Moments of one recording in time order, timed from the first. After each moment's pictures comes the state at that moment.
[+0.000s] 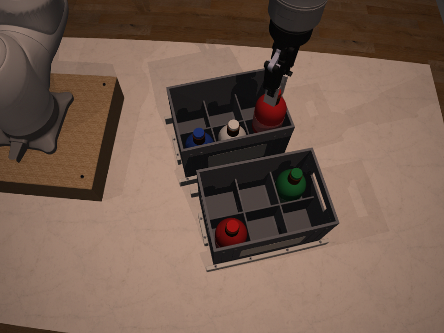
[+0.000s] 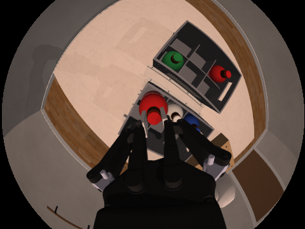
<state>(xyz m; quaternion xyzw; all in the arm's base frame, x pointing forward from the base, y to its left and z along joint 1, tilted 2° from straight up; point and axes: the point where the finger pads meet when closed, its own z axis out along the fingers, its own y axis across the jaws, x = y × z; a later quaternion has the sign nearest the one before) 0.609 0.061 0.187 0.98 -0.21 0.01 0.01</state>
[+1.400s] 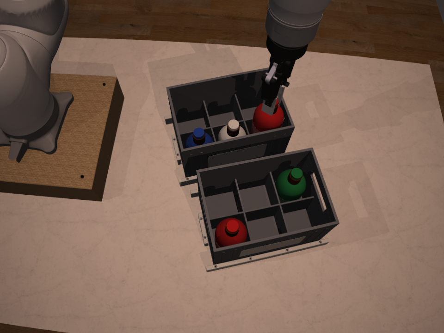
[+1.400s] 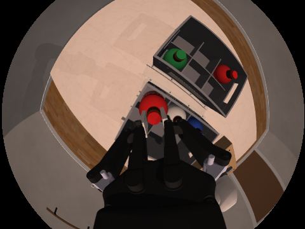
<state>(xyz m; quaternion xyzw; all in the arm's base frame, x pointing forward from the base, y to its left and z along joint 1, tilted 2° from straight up) 0.609 0.059 0.151 0.98 -0.21 0.01 0.01</state>
